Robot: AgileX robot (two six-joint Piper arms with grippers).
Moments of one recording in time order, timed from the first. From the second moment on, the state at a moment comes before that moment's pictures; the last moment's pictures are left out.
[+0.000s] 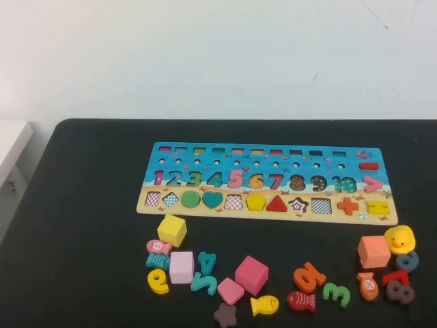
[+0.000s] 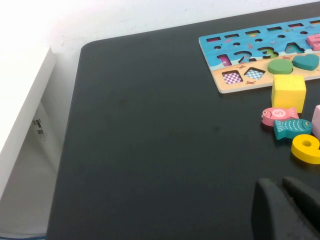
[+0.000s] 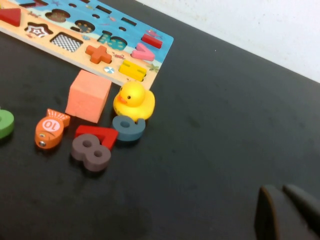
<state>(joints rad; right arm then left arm) 0.00 -0.01 0.02 0.01 0.43 -0.40 -0.13 -0.01 0.02 -0.09 0.36 0.12</state>
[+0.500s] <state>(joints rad) 0.00 -0.01 0.02 -0.03 0.42 -0.03 -0.13 -0.01 0.02 -0.09 0.36 0.12</state>
